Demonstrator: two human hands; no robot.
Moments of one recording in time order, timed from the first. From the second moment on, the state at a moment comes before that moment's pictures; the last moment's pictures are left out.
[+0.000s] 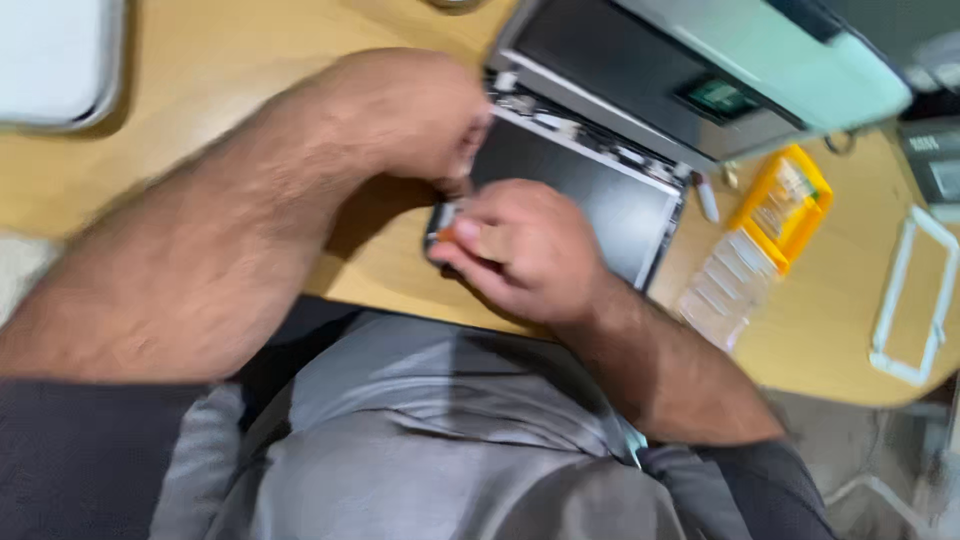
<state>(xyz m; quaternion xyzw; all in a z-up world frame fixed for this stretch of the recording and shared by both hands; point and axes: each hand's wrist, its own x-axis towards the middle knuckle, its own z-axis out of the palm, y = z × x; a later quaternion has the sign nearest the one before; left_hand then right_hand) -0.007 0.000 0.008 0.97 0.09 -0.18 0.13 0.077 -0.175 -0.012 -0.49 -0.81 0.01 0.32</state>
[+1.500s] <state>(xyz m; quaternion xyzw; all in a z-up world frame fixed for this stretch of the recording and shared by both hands) 0.085 -0.202 -0.013 0.96 -0.25 0.04 0.10 0.265 -0.424 -0.050 -0.66 -0.35 -0.21 0.63</state>
